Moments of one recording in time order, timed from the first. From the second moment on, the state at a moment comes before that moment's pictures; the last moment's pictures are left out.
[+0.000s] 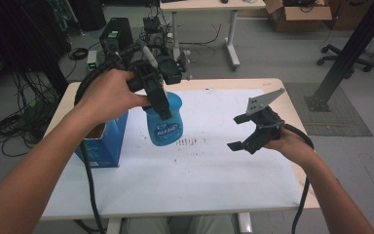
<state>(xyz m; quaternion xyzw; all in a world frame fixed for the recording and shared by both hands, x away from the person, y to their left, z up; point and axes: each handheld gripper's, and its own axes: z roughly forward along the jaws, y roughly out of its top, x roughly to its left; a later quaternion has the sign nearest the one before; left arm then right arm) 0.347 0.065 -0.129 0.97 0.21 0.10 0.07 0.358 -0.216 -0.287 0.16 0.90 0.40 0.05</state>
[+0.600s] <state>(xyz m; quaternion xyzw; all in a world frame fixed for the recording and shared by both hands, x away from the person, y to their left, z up) 0.363 0.116 -0.075 0.92 0.35 0.13 0.09 0.360 -0.252 -0.271 0.19 0.91 0.35 0.08</state>
